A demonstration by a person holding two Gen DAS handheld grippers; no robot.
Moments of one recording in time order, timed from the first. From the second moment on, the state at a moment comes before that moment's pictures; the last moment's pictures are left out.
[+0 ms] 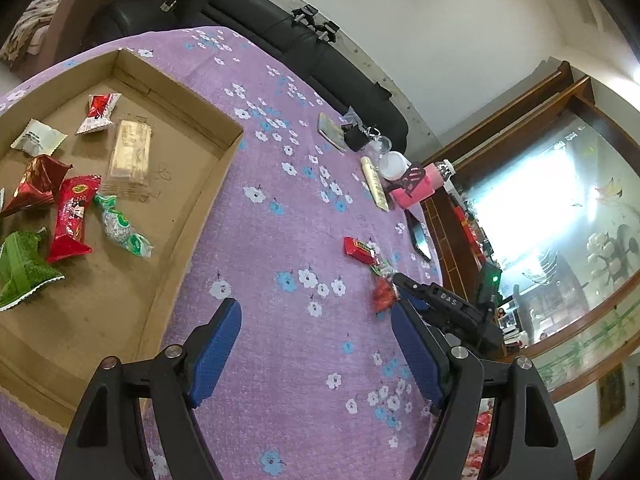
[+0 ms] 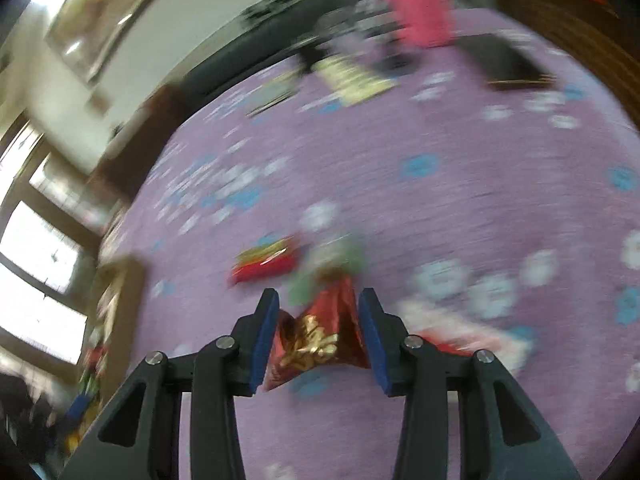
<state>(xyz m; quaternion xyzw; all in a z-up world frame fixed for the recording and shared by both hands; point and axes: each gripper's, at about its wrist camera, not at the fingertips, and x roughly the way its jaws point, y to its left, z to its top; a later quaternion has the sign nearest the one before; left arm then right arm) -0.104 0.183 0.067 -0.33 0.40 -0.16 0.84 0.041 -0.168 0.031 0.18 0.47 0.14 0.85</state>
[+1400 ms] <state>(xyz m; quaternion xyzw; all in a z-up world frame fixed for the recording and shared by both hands) -0.081 0.112 0.054 -0.24 0.45 -0.20 0.84 -0.004 -0.151 0.020 0.05 0.47 0.08 0.88</state>
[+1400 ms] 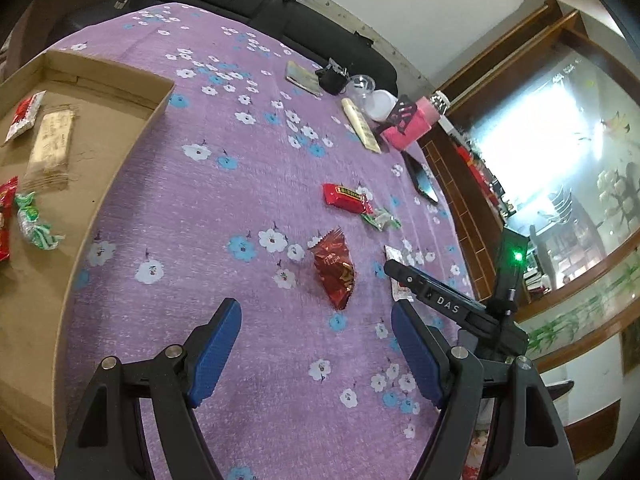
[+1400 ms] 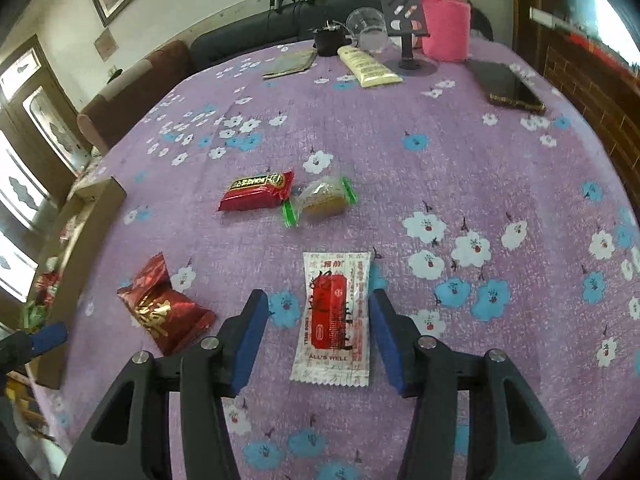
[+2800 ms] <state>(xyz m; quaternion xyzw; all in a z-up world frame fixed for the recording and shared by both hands) -0.040 0.039 0.047 -0.13 0.43 -0.21 0.87 -0.014 -0.181 0.020 0.13 0.41 0.07 0.90</state>
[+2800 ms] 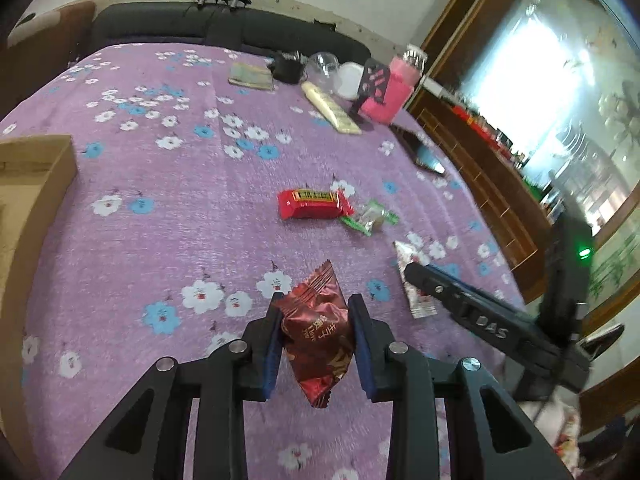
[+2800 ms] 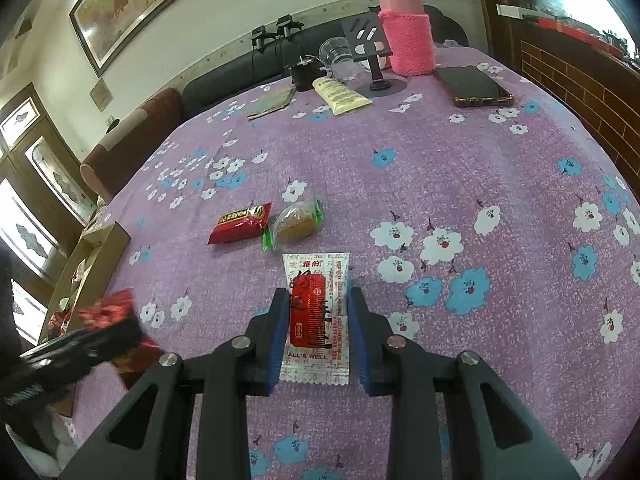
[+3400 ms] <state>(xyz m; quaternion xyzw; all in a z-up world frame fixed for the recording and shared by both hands) -0.104 0.206 0.084 -0.24 0.36 -0.12 0.89 -0.021 -0.148 0.042 0.15 0.42 0.12 0.89</state>
